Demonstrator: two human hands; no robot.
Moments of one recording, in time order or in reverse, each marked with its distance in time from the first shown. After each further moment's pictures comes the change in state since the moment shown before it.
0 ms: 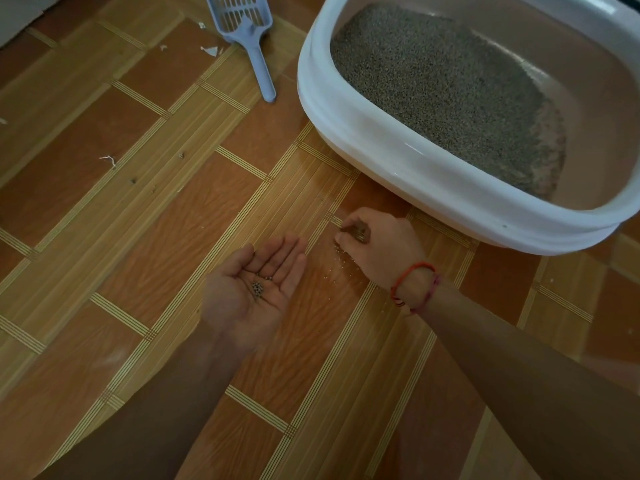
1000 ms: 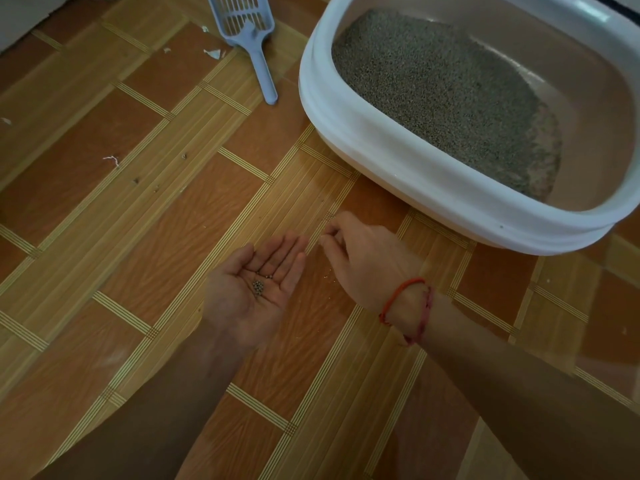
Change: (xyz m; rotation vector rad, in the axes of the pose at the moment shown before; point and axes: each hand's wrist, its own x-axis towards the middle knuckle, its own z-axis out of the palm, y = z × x) left_hand -0.002 0.001 -0.001 -0.014 -0.018 -0.004; right_hand -0.028 -0.041 -0.005 -0.083 -0.004 -0.185
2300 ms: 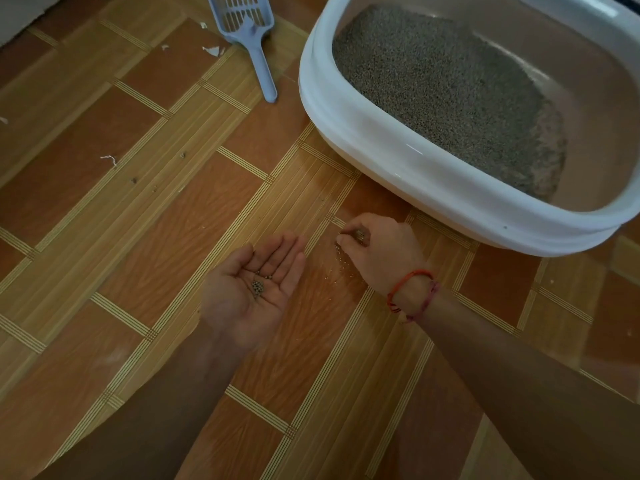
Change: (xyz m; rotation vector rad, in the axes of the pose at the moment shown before) left_hand 0.002 0.001 0.000 0.004 0.018 0.001; right_hand 0.015 0.033 0.007 0.082 0.021 0.230
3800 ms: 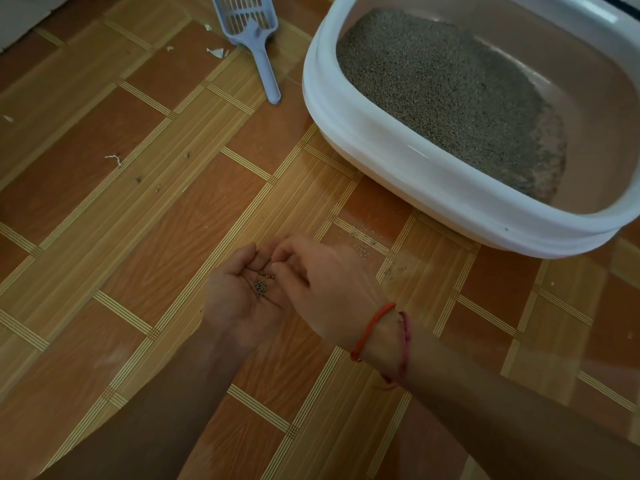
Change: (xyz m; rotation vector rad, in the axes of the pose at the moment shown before) left_hand 0.000 0.002 -0.007 0.060 -0.112 -0.050; right_hand -0.047 -0.071 0.006 0.162 -0.097 -0.343
